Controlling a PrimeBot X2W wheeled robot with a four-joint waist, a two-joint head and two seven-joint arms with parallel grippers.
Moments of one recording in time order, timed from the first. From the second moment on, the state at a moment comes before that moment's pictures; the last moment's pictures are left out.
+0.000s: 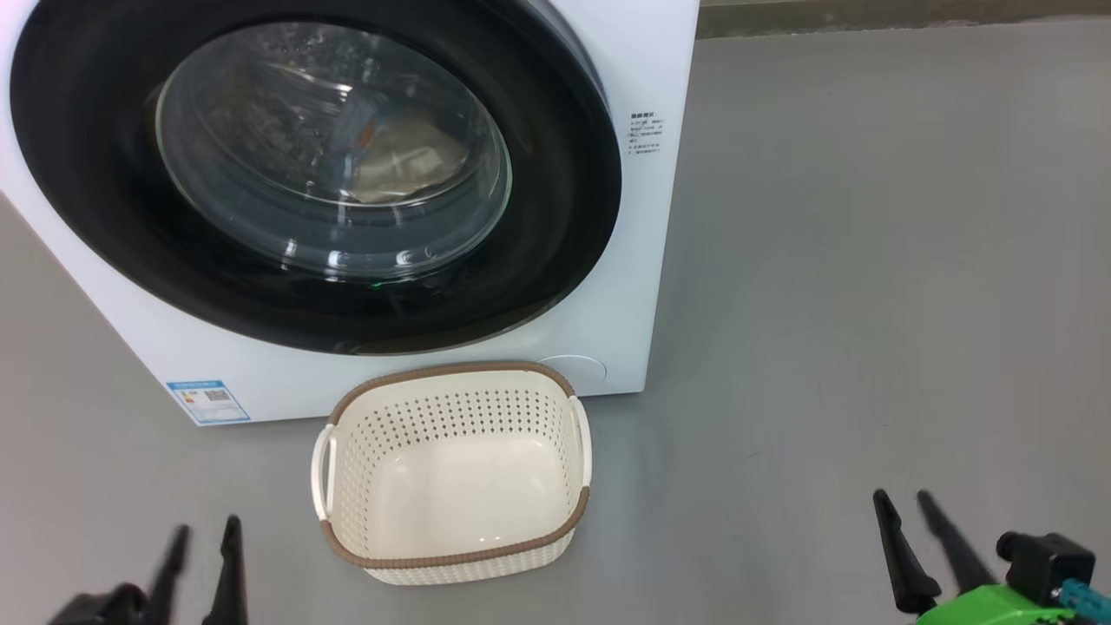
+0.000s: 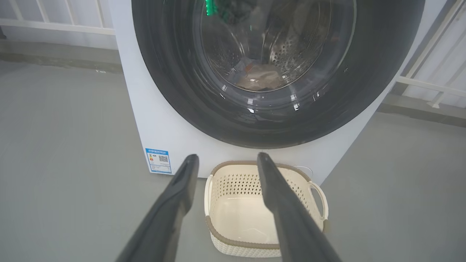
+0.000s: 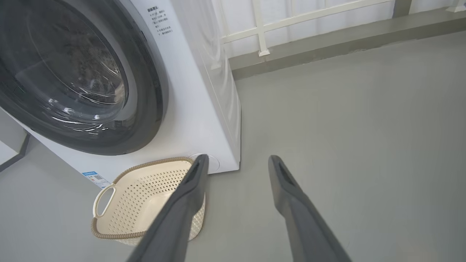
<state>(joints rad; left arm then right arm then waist) 0.01 0.18 -0.02 0.28 -0.40 -0.13 -0.25 -0.03 -0.19 0.02 0.38 0.44 0.13 -0.26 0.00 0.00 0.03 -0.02</state>
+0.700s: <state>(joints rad) 0.04 0.11 -0.02 0.34 -0.56 -0.13 -0.20 -0.01 -0.15 0.01 0.42 0.59 0.13 -0.21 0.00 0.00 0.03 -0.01</state>
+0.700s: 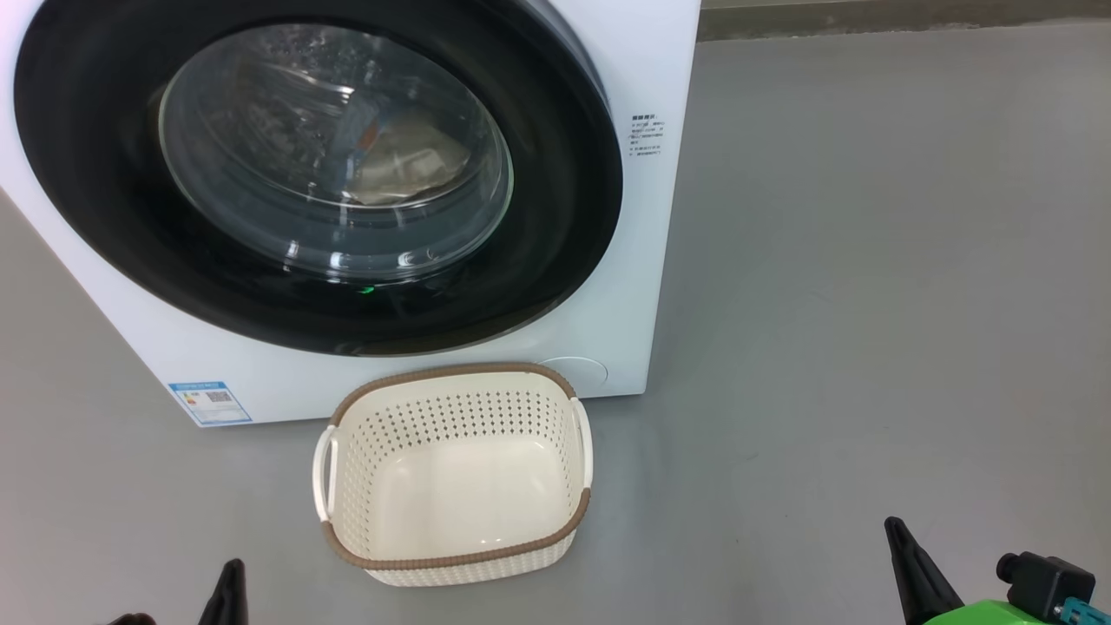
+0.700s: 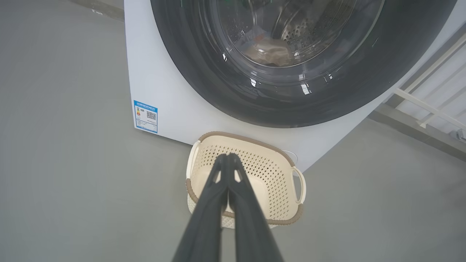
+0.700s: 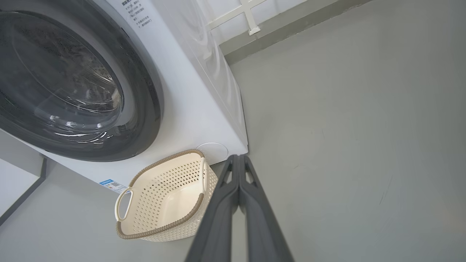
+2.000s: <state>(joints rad) 0.01 0.09 0.01 0.32 -0.92 -0.13 -0.09 -0.02 -0.11 -0.04 0.37 0.95 0.13 -0.10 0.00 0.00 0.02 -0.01</state>
